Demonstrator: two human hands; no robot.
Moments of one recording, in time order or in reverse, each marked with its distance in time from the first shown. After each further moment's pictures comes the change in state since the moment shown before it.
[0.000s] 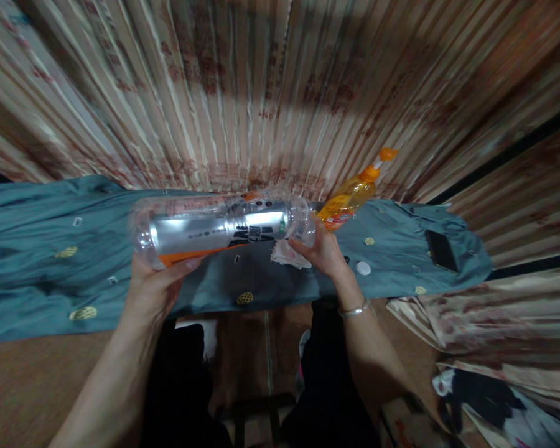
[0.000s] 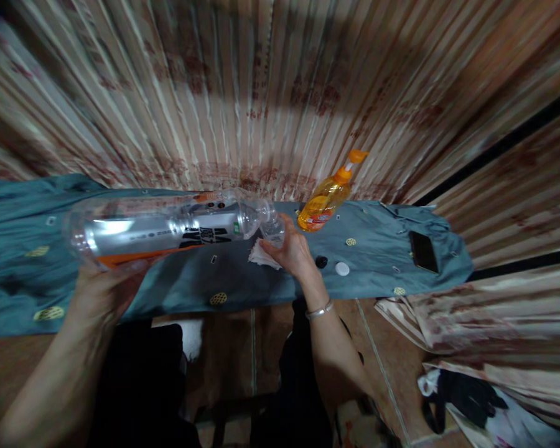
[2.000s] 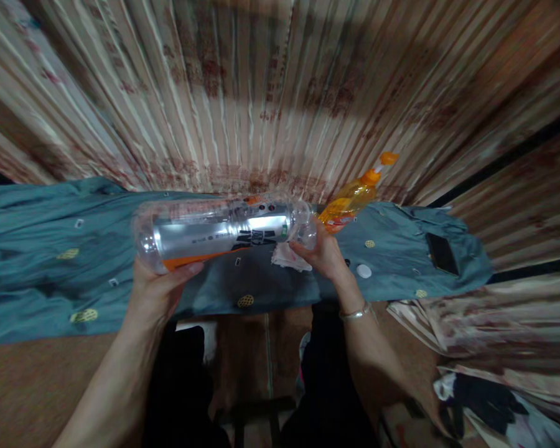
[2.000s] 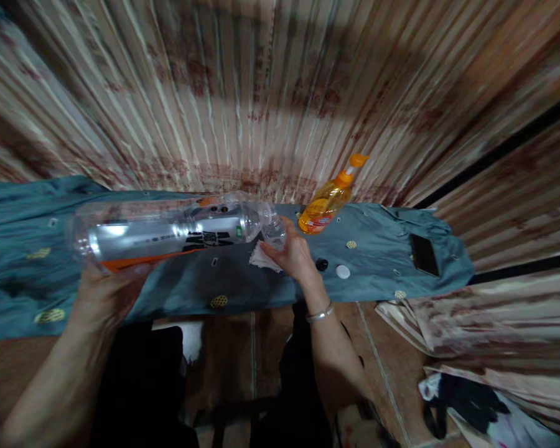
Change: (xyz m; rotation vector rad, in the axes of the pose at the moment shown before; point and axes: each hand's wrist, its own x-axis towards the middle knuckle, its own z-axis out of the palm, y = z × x) left_hand -0.001 0.000 0.008 0.039 0.067 0.040; right_hand 0.000 -0.001 0.001 0.030 0.003 0.029
